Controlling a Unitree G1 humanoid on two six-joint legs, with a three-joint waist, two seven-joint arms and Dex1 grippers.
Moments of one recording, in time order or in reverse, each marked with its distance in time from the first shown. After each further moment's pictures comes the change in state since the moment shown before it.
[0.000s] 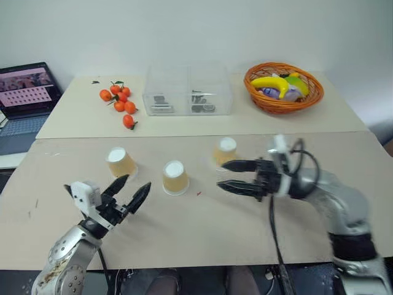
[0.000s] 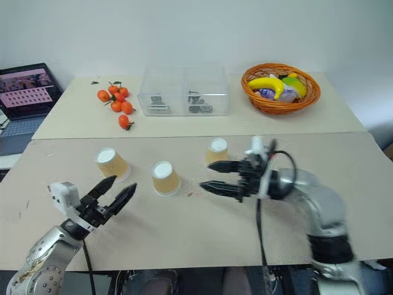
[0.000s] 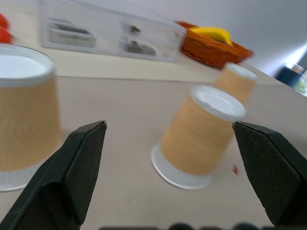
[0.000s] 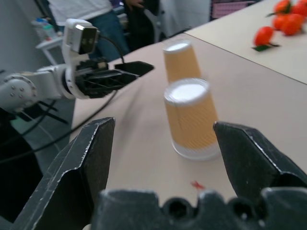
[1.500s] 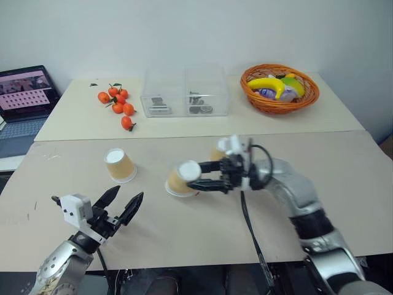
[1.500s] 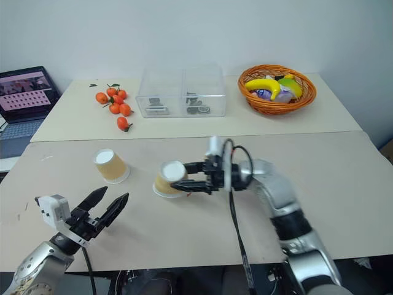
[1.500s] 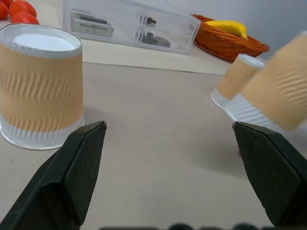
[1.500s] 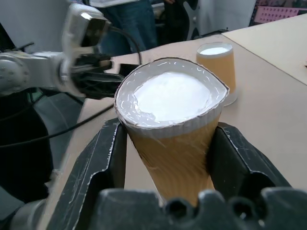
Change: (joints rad) left arm 0.113 -0.096 0.084 -0.038 0.014 -0.023 0.055; right arm -0.340 0.297 0.414 0.378 -0.216 -0.286 0.077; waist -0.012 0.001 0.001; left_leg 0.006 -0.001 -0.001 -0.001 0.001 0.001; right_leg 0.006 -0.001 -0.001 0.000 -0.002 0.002
